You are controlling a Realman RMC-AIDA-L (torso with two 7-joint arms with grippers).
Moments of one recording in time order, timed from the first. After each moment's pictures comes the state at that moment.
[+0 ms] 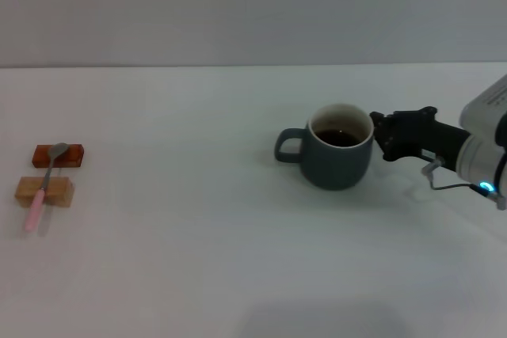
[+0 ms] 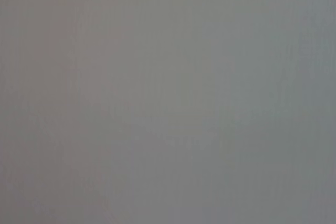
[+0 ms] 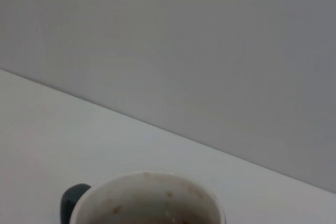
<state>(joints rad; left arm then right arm) -0.27 -2.07 -1.74 -0.35 2.78 1.00 -0.16 0.73 1.94 0.70 0.16 -2.92 -0.77 0.70</state>
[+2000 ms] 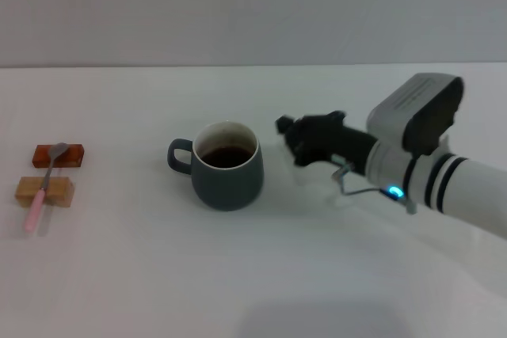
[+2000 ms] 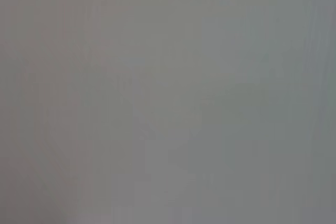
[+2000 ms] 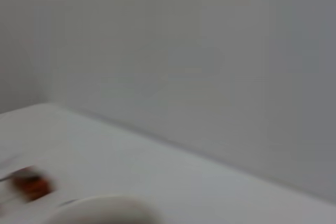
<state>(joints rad) -0.21 -2.06 -1.61 -0.34 2.79 0.99 -0.25 0.78 2.07 0.74 0.22 -2.91 -0.72 0.66</state>
